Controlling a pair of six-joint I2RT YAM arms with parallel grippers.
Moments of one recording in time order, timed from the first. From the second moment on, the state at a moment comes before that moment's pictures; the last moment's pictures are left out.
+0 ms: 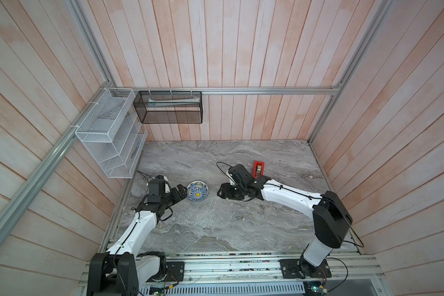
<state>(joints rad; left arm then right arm) -0.05 1.14 0.58 -0.22 0.25 -0.55 0.83 1.66 1.15 -0.44 -0.20 0.80</state>
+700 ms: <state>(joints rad) -0.07 1.09 0.61 -0.28 0.17 -0.52 0.96 1.61 0.73 -0.08 -0.32 1.08</state>
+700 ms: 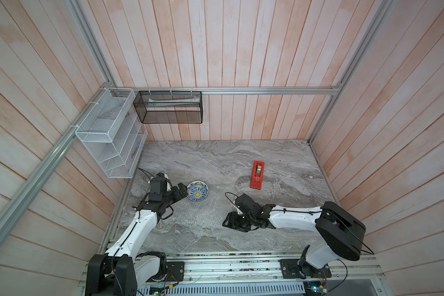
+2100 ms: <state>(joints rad) -0.11 1.07 0.41 0.02 0.23 -0.63 0.83 2.22 1.62 -0.17 -0.44 0.75</state>
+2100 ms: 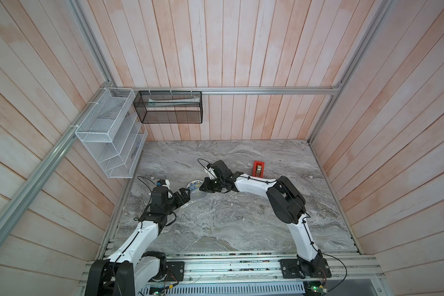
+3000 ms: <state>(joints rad) -0.13 1.42 0.51 0.12 0.23 -0.61 0.85 2.26 1.66 -0.17 -0.44 0.78</state>
